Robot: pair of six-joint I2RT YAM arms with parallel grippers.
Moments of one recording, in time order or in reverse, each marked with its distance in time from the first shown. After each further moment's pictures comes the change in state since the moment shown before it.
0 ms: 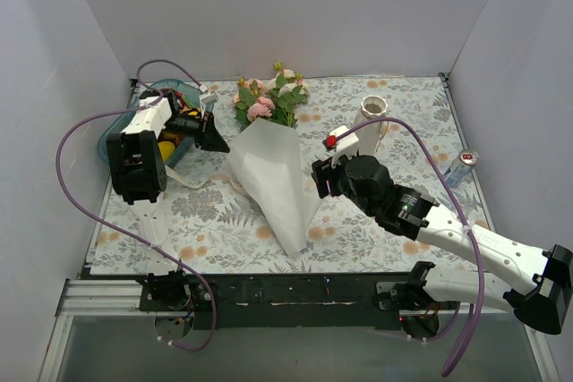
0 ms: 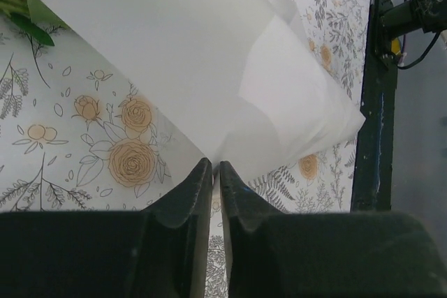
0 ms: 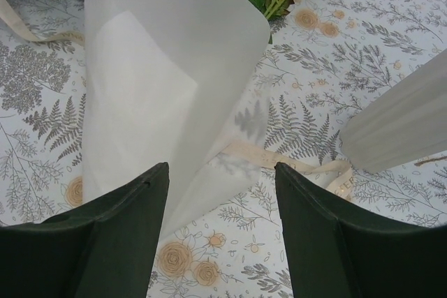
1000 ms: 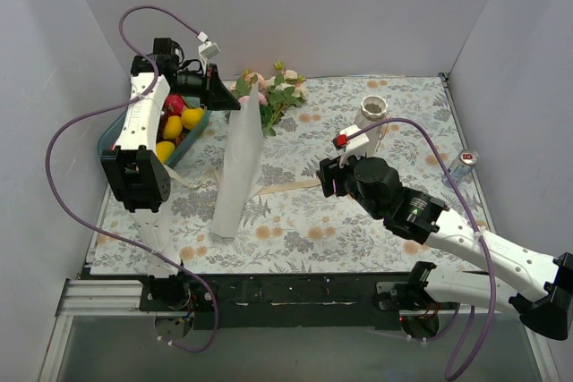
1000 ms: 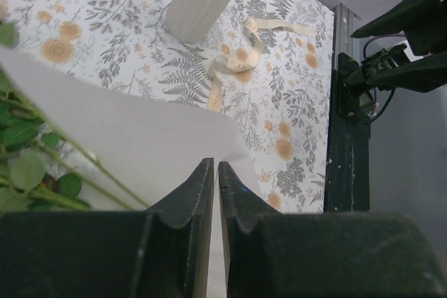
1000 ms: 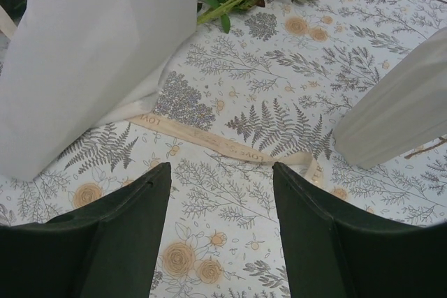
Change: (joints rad) left arm -0.080 -0.103 0.396 -0.004 0.098 -0.303; right arm 0.008 -0.061 0.000 -0.023 0.040 0.030
